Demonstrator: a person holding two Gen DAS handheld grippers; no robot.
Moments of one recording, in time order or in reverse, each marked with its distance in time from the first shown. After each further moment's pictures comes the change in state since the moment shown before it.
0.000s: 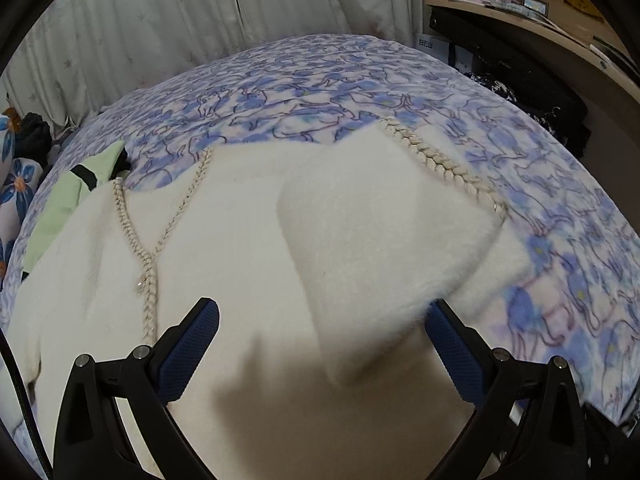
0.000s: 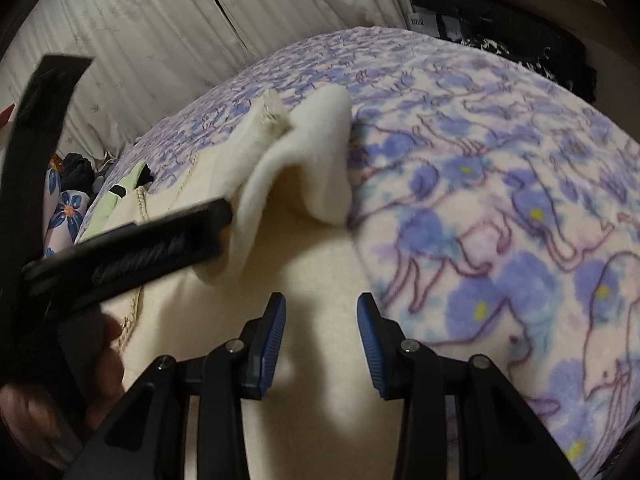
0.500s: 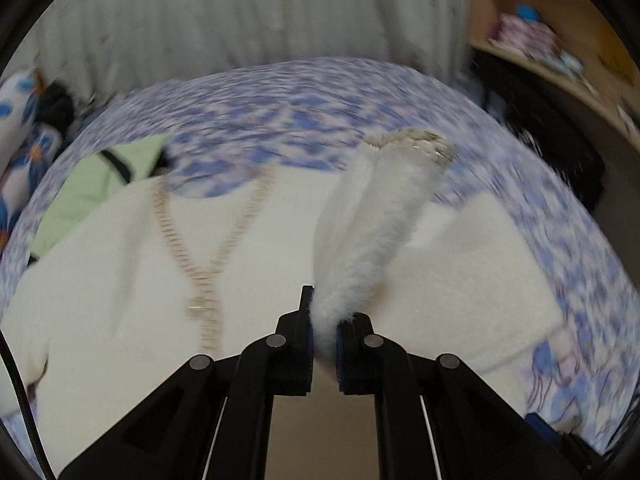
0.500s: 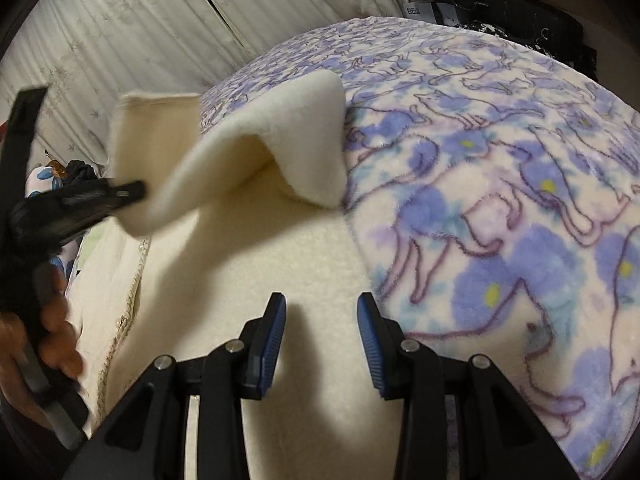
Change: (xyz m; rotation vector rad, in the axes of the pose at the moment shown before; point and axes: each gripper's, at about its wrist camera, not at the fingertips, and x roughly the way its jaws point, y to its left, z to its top) left arm -0.011 0.095 0.016 -0.174 -0.075 -0.001; right arm 0.015 -0.010 -0.007 0.031 0.016 0.033
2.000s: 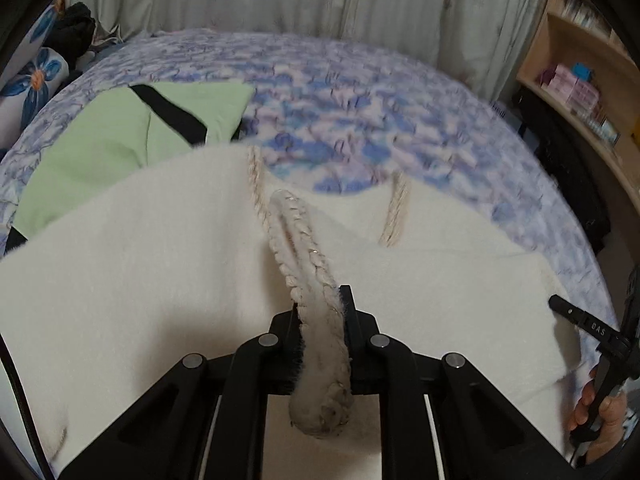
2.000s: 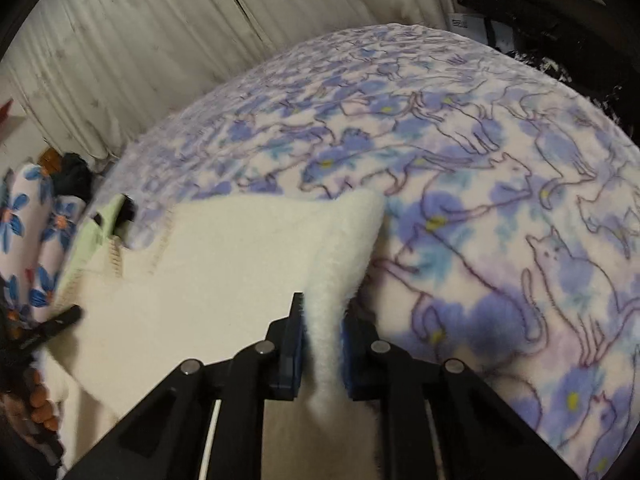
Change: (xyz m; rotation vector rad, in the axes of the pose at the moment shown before) left arm 0.077 0.175 0.027 -0.137 0.108 -0.086; right arm 0.120 0.034 0.143 -0.127 0.059 -0.070
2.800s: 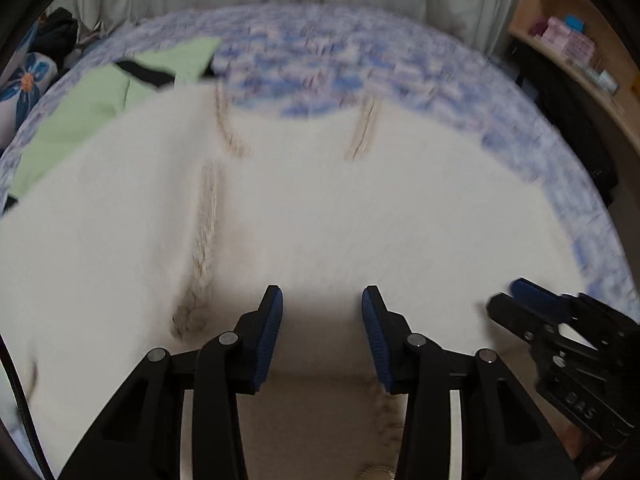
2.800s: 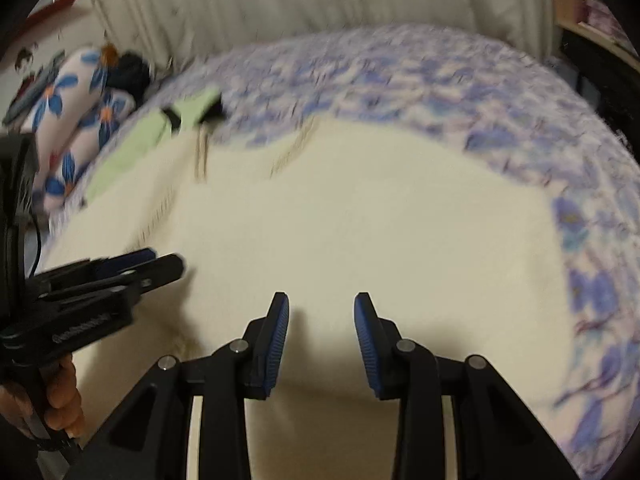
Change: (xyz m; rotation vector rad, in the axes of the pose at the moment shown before) left arm 0.002 -0.039 -0.050 0.064 0.089 0.038; right arm -0.007 0.134 -0.064 -0.303 0.091 0.103
